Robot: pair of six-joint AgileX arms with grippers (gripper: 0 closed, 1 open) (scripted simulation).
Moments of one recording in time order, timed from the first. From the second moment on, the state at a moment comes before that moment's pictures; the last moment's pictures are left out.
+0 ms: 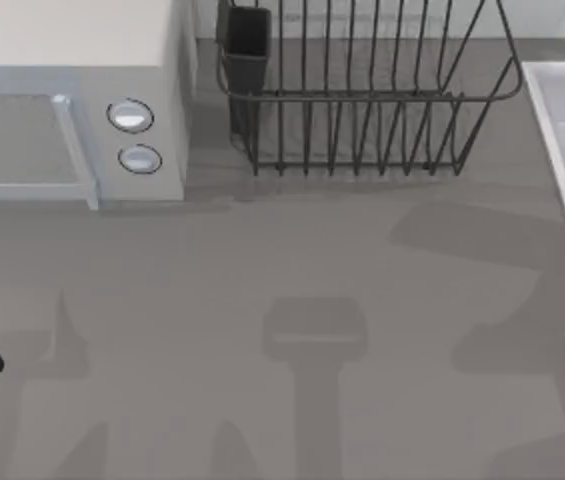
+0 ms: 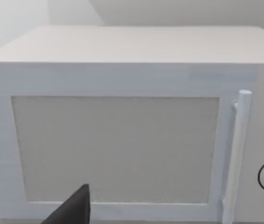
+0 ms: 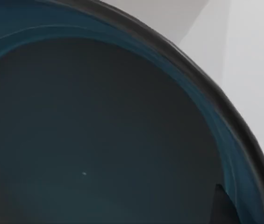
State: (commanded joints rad) left arm 0.00 0.00 0.00 0.00 0.00 0.00; right arm -0.53 1.49 0.60 0.91 -0.50 0.02
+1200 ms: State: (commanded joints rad) left arm 0.00 0.00 0.00 0.00 0.00 0.00; right arm -0.53 2.21 0.49 1.73 -0.49 0.01
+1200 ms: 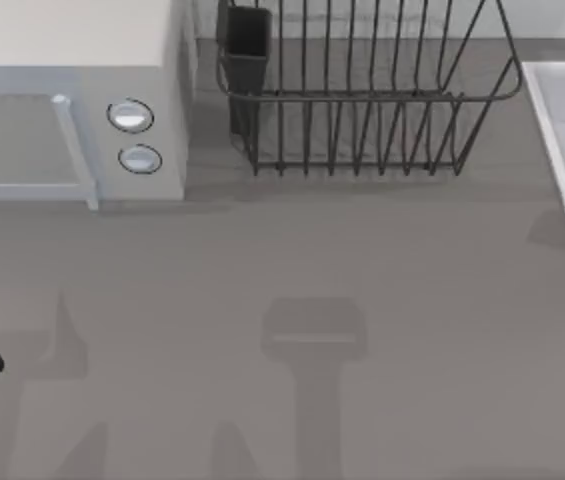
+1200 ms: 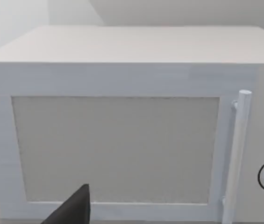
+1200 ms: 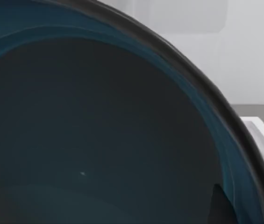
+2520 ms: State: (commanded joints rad) left arm 0.00 0.00 0.00 0.00 0.00 0.00; right arm -0.53 2.22 0.49 1.73 -0.49 0.01
